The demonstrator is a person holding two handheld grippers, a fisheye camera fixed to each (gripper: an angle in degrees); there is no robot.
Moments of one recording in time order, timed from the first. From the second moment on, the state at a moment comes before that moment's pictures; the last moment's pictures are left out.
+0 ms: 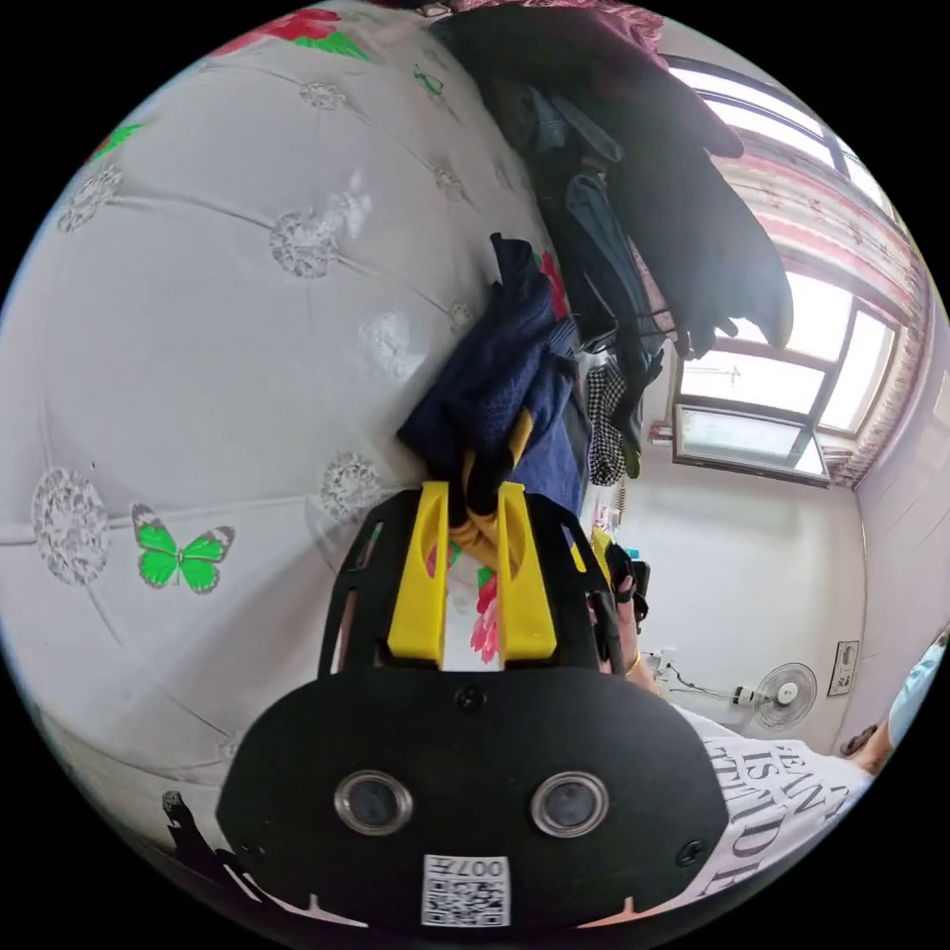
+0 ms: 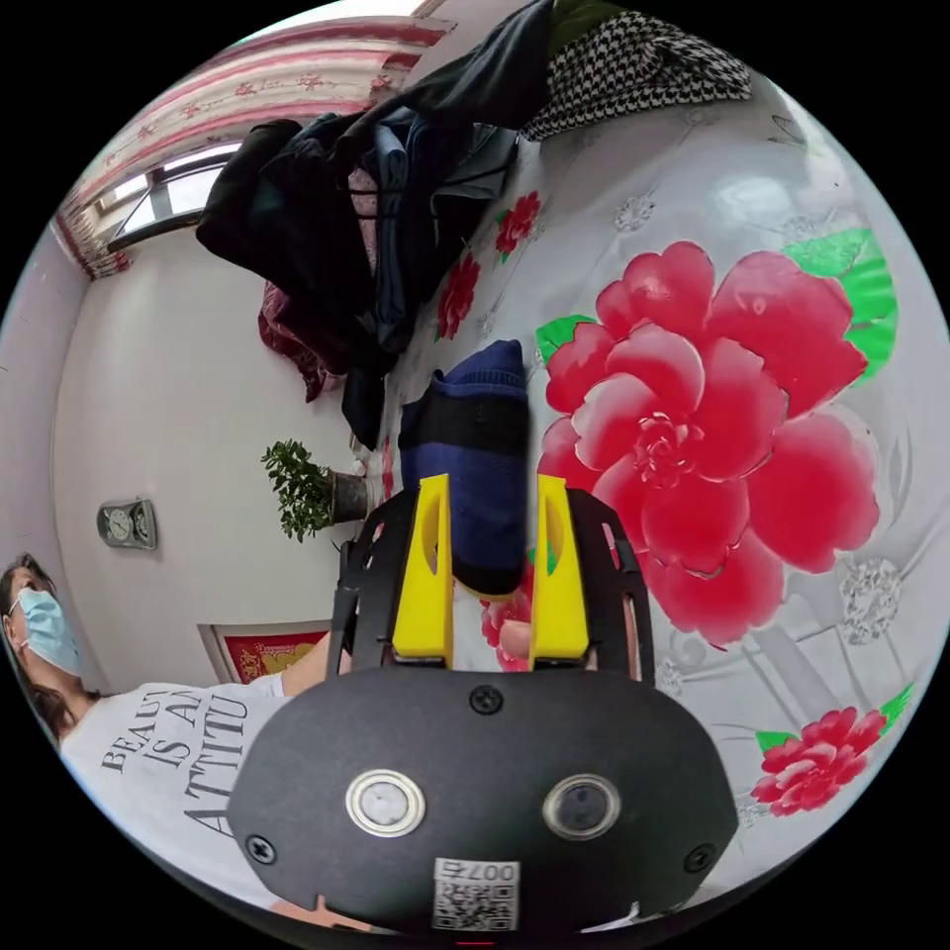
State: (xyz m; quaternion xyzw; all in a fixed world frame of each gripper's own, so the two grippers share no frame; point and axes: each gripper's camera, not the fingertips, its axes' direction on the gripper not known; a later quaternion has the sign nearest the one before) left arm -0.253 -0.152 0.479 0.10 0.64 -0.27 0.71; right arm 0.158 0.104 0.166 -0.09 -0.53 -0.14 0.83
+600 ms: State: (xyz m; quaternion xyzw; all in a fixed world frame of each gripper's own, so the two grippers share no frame) left arm -0.468 -0.131 0.581 0.18 0.57 -0.27 0.75; right arm -0.246 0.169 0.175 -0.14 -0.49 -0.24 0.83
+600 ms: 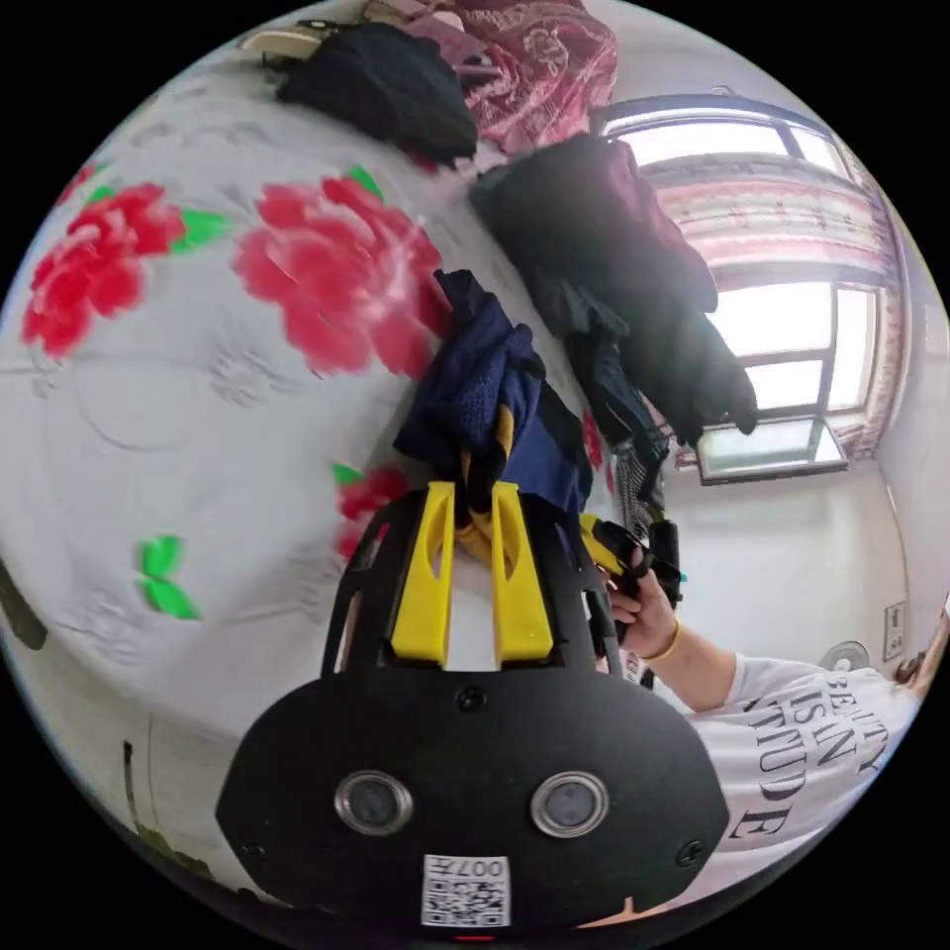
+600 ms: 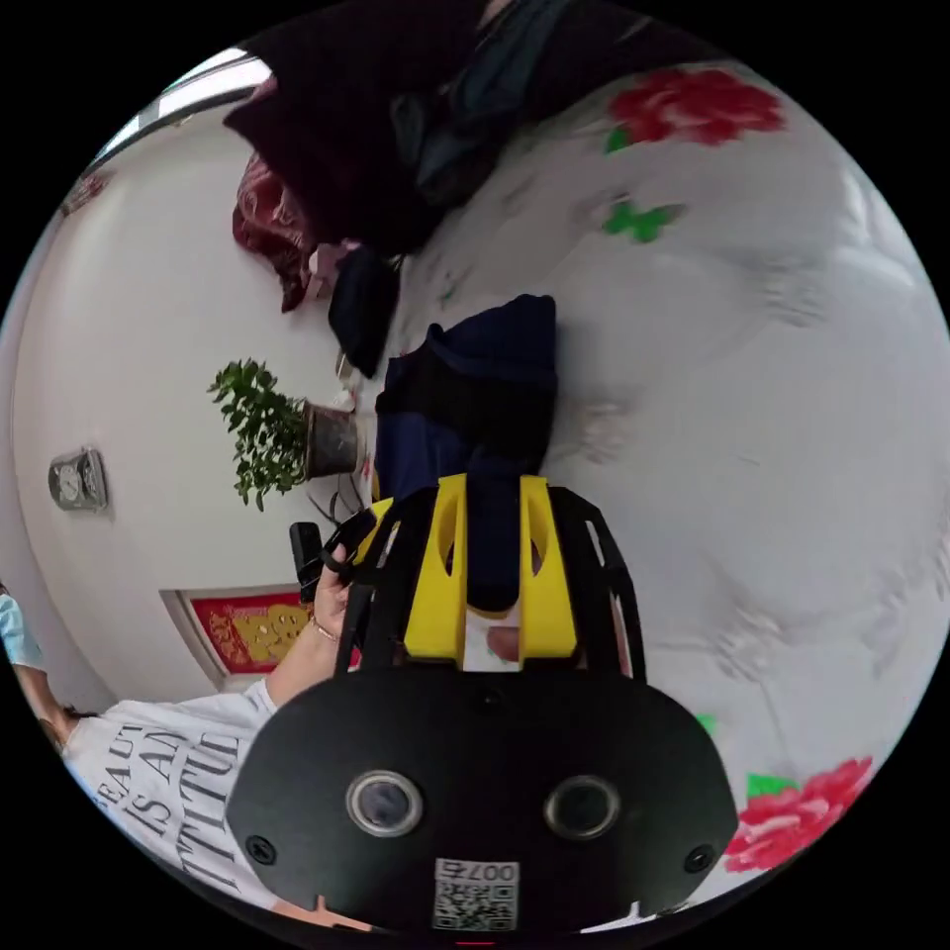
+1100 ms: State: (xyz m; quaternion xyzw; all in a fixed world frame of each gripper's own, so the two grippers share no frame) left arm -0.402 -0.026 0.570 0.18 0.28 -0.24 0.91; right arm -0.394 0.289 0.084 -0.12 -0.19 -0.59 0.77
